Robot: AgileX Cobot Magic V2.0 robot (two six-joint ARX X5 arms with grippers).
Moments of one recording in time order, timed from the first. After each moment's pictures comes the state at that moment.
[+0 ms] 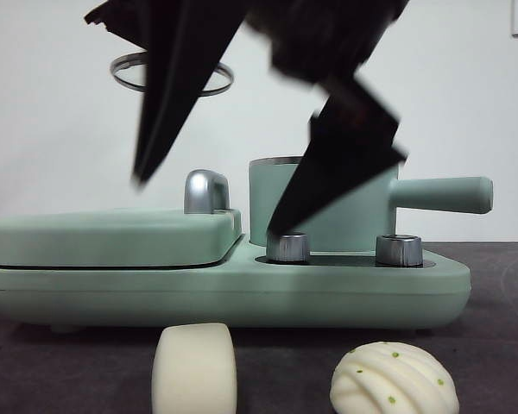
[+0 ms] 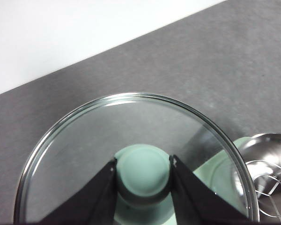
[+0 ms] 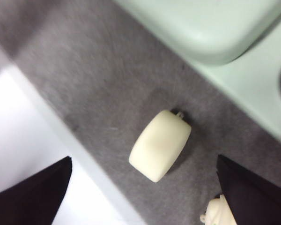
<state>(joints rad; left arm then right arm) -0.27 1.85 2.05 -0.82 0.29 0.17 1.01 1.46 1.02 -0.60 -0.19 0.41</state>
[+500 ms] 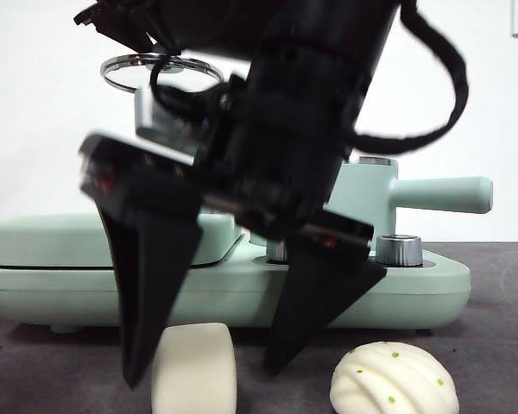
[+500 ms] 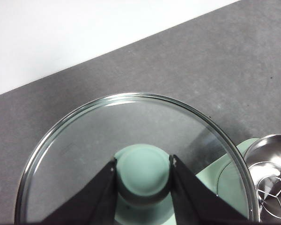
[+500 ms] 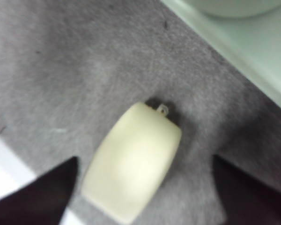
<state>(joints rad) -0.25 1.85 2.05 -0.82 0.29 0.17 1.04 1.68 1.02 -0.54 -0.15 0.42</state>
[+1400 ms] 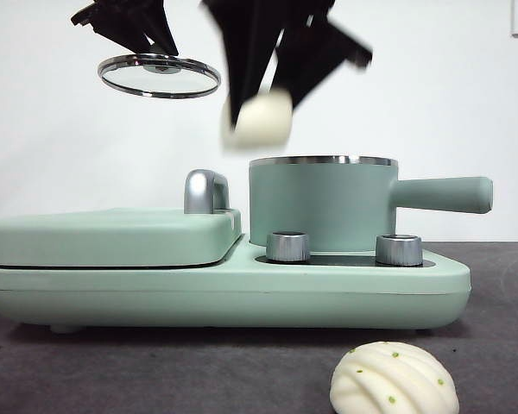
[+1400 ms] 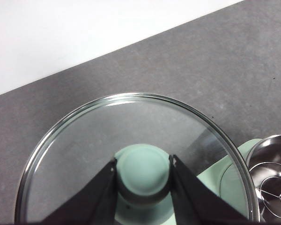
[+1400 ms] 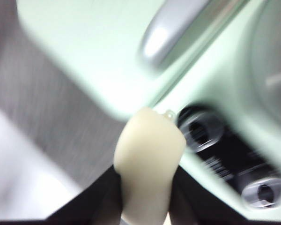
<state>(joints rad) -0.24 1.85 2.05 -0.82 0.29 0.17 0.80 1.70 1.66 -1.16 -0.16 0.23</state>
